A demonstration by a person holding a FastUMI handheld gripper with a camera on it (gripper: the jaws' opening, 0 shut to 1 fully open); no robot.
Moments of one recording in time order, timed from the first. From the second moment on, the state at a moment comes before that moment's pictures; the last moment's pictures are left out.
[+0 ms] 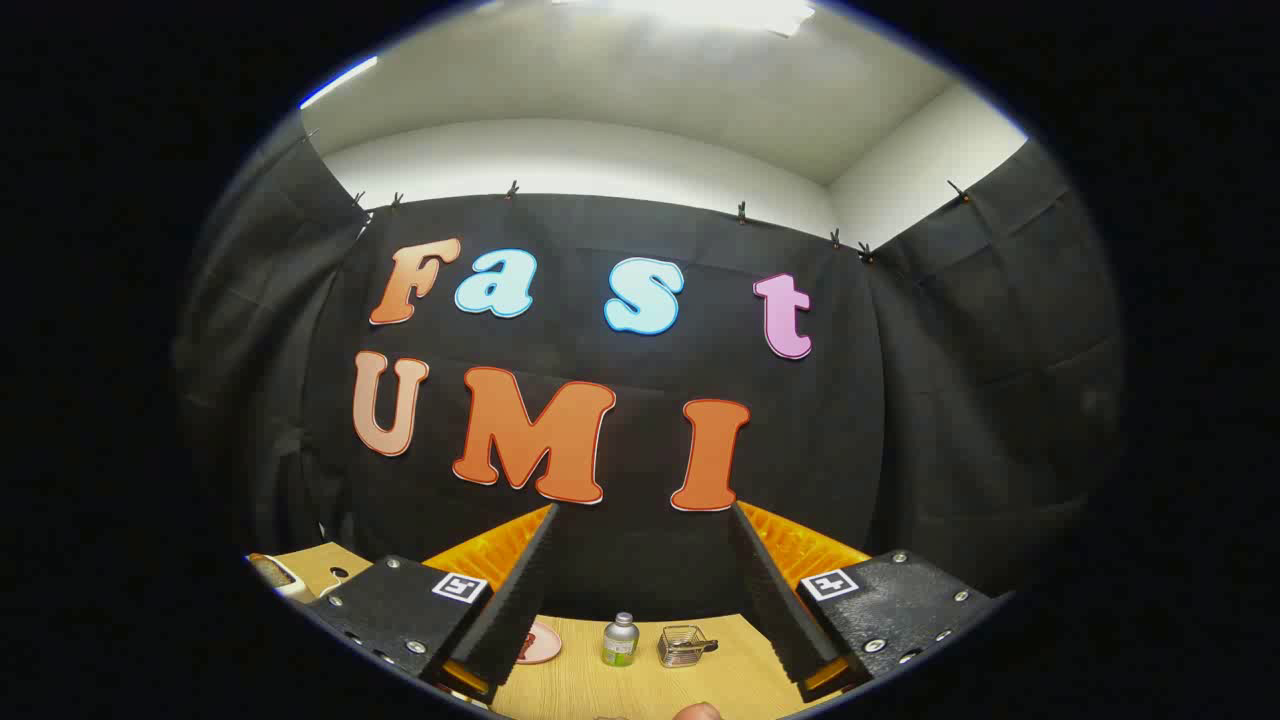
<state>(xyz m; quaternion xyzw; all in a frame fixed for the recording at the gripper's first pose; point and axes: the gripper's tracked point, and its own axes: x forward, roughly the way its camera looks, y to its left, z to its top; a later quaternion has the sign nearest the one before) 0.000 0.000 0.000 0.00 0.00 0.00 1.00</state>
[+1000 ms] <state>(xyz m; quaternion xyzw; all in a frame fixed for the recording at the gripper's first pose) -0.008 0.018 -0.051 0.01 0.06 0.03 1.00</state>
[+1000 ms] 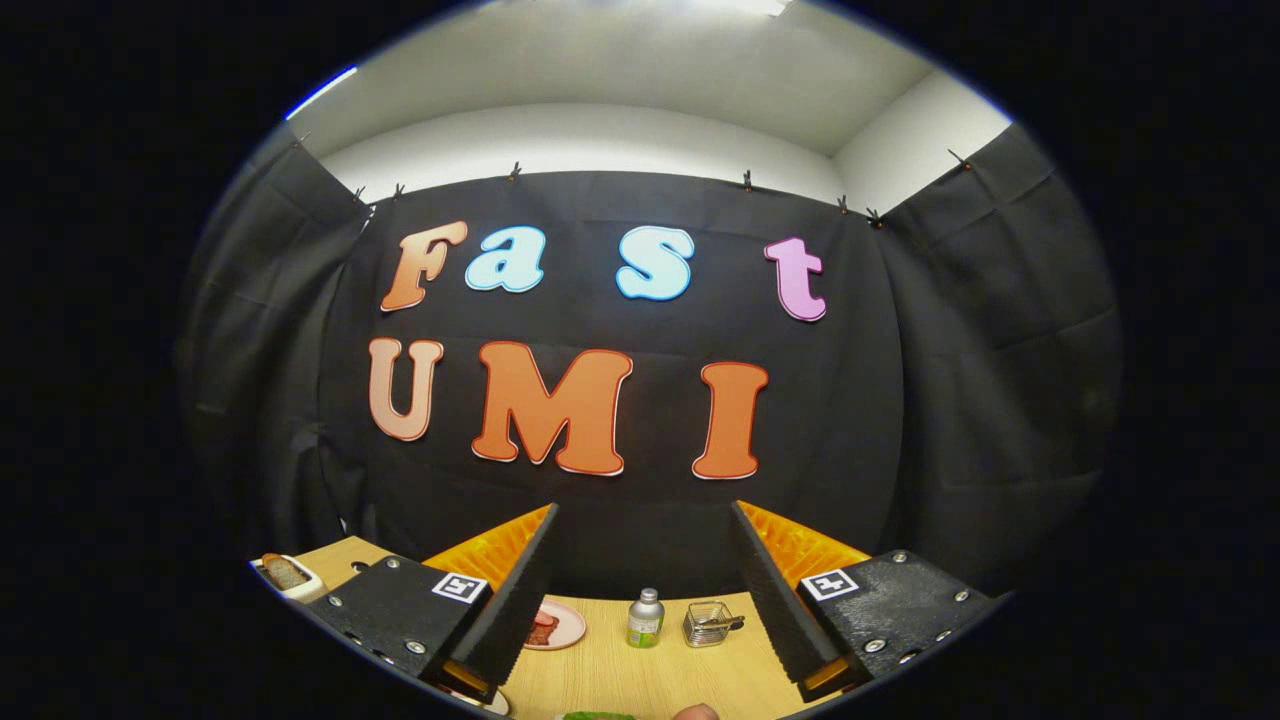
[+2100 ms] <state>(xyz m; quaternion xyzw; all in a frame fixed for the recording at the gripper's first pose) -0.149 0.061 -0.419 -0.07 0.50 0.26 0.82</state>
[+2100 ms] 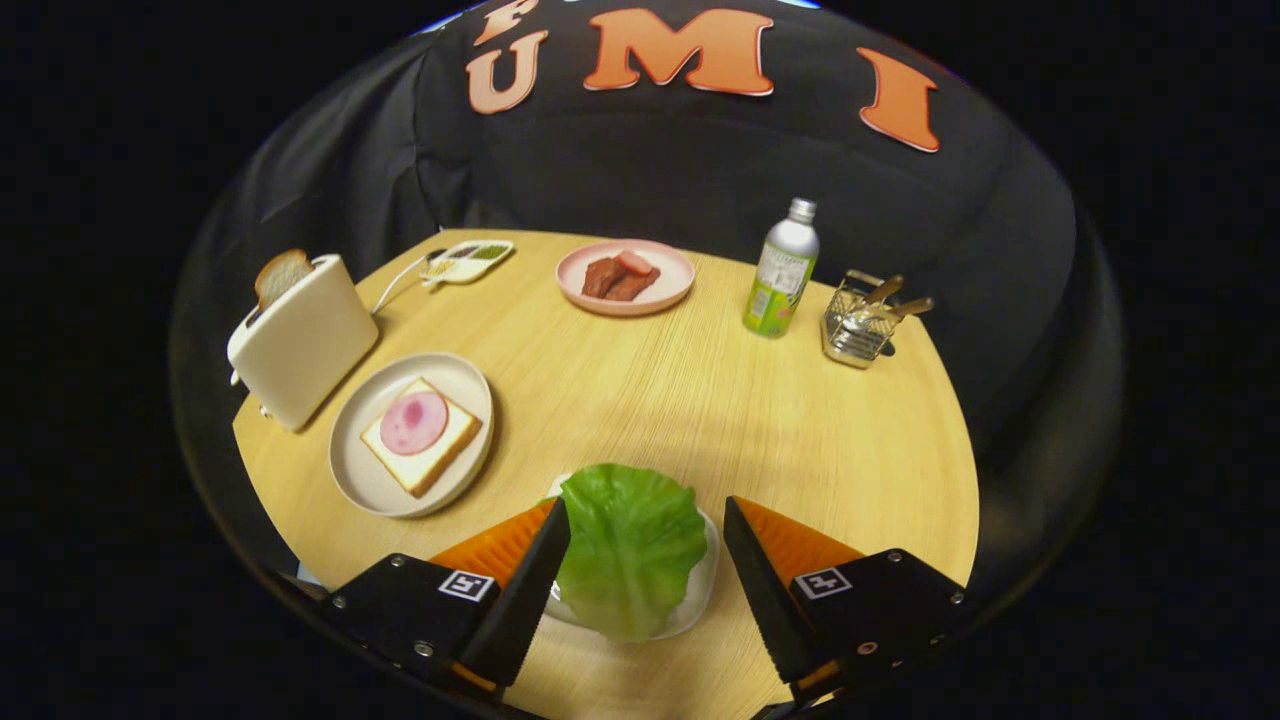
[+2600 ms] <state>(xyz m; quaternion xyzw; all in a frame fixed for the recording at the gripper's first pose) -0.170 0.077 -0.482 -0.10 0.59 0.29 0.75</state>
